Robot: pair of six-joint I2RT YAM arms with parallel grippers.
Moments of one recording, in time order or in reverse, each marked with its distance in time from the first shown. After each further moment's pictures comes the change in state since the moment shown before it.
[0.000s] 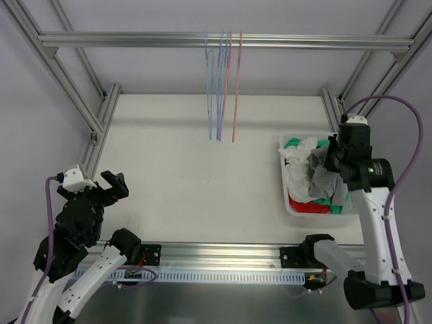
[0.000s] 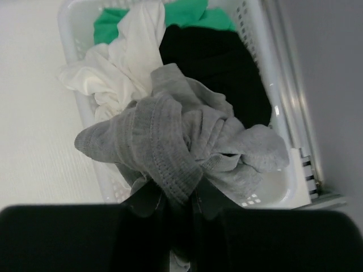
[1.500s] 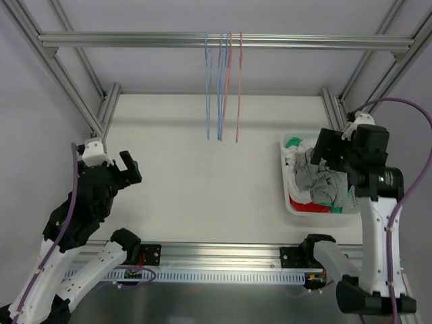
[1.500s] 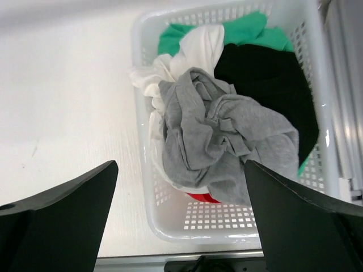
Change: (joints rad) left arm 0.023 0.264 0.109 0.016 0.105 0.004; right arm -0.181 0.040 -0.038 0.087 -0.375 -0.025
